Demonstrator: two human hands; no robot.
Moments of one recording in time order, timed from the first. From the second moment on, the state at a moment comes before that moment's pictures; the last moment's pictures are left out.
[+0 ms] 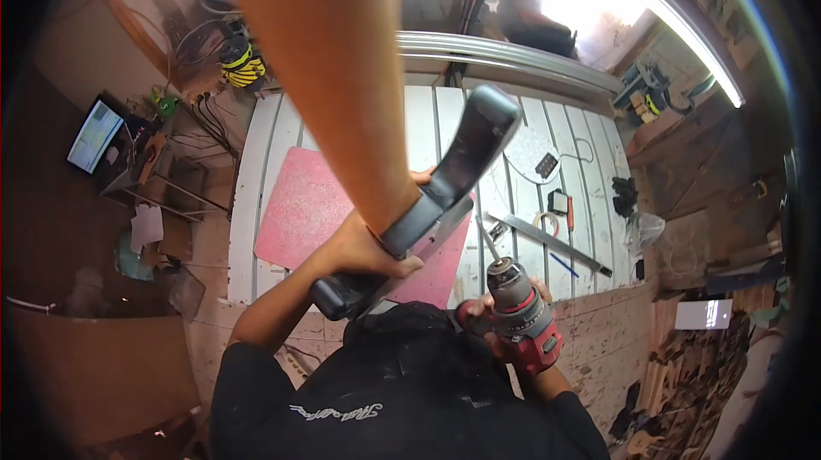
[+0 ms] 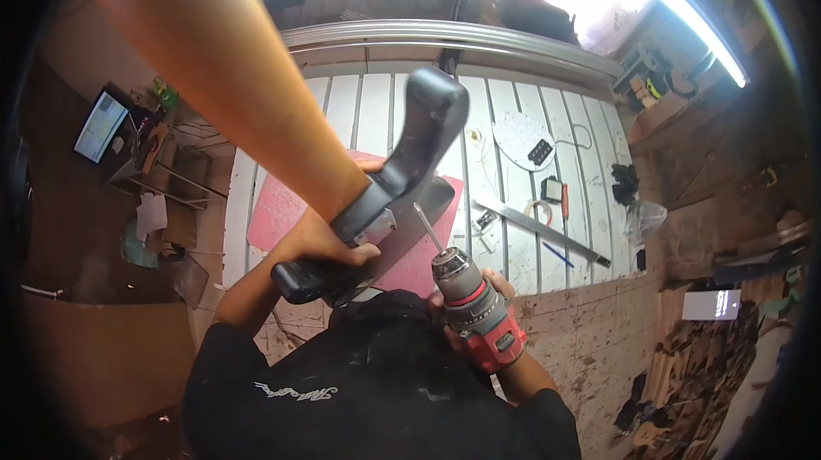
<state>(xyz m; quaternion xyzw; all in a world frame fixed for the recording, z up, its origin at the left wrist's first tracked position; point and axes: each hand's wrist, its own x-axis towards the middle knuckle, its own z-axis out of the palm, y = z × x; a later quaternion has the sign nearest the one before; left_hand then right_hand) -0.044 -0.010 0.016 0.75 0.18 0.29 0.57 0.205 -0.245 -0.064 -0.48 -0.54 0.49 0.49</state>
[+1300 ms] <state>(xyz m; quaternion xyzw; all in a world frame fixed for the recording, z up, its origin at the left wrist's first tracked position) -0.069 -0.006 -0.011 0.73 0.27 0.25 0.58 0.230 -0.200 -0.029 -0.46 -0.67 0.38 0.44</state>
